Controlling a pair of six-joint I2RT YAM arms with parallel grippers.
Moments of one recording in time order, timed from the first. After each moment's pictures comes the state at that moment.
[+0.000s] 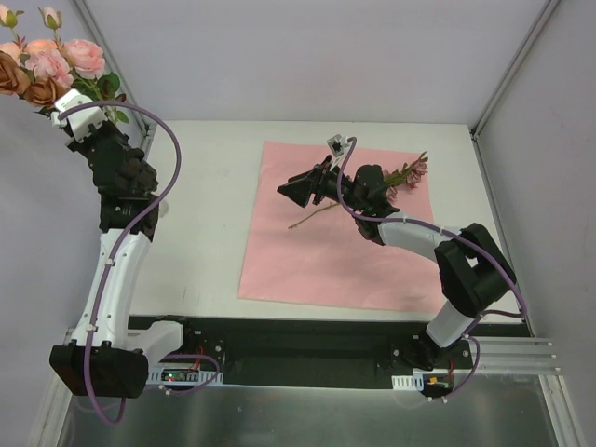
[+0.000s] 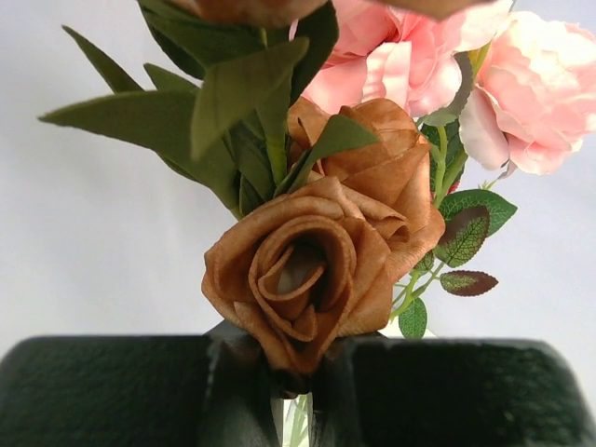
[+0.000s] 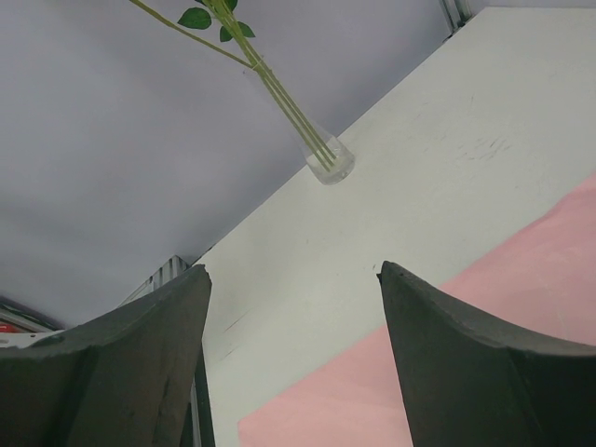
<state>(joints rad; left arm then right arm) -0.02 1.07 1.16 0.29 -0.86 0.13 0.61 1.66 0.95 0.81 -0.54 0.66</state>
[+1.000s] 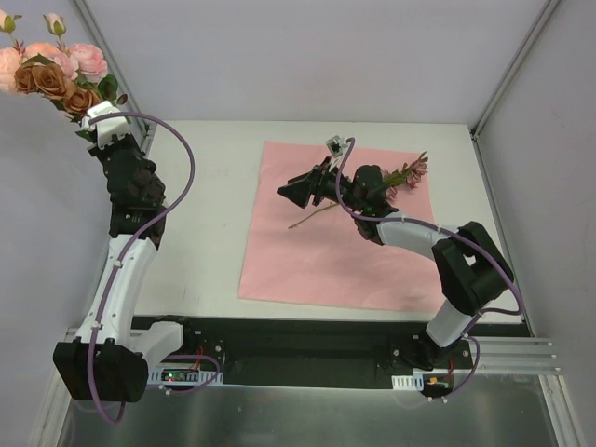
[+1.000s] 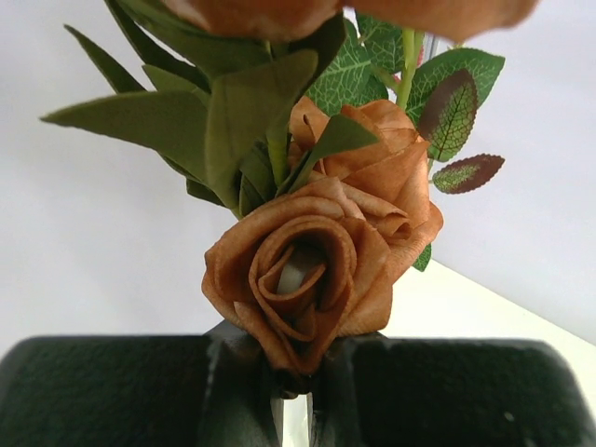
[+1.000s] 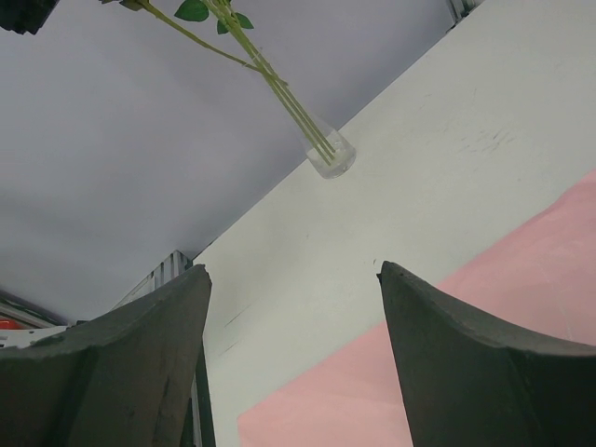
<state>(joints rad) -0.02 1.04 1.01 0.30 -0.73 0.20 0.61 1.68 0.95 0.81 -0.56 0.66</state>
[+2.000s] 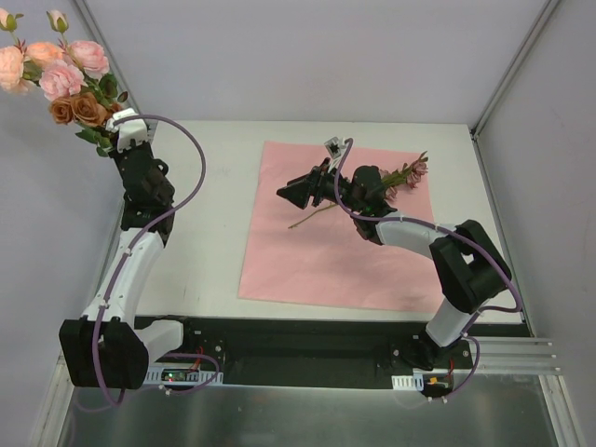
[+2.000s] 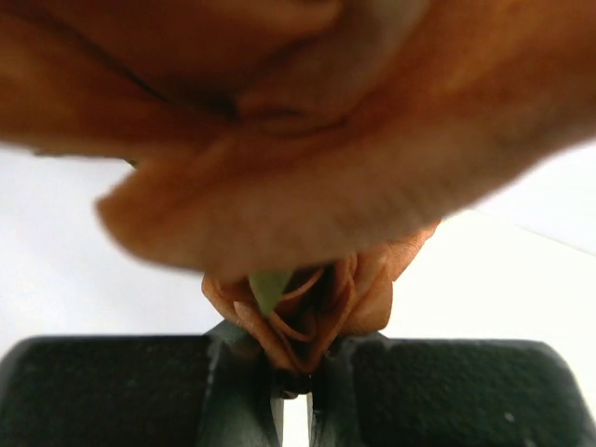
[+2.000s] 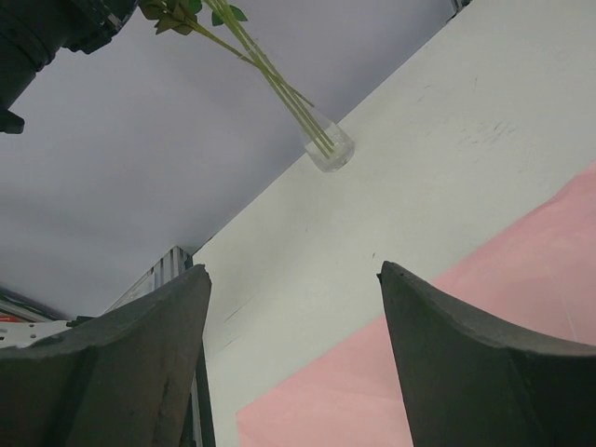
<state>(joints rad) -0.02 1.11 0.93 0.33 -0.71 0.23 0.61 1.70 0.95 0.81 -0.57 0.67</state>
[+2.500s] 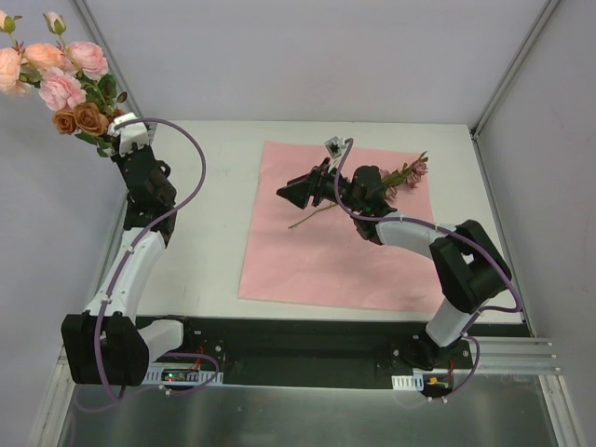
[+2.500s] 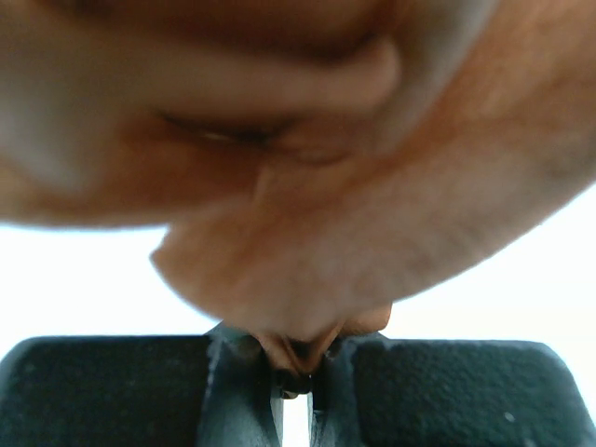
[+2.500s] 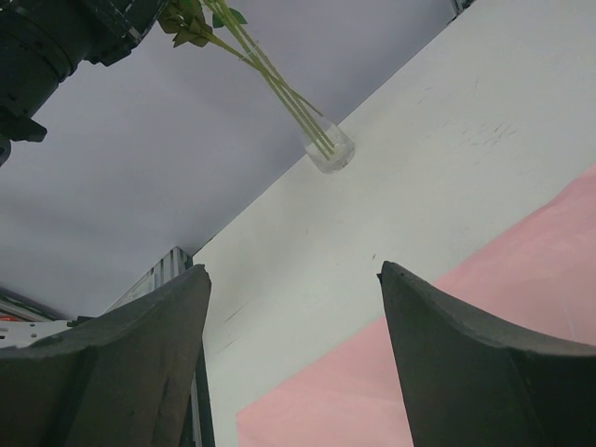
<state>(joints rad) -0.02 1.13 0.89 0.34 -0.72 0.19 0.61 1.70 0.95 0.82 -0.57 0.67</state>
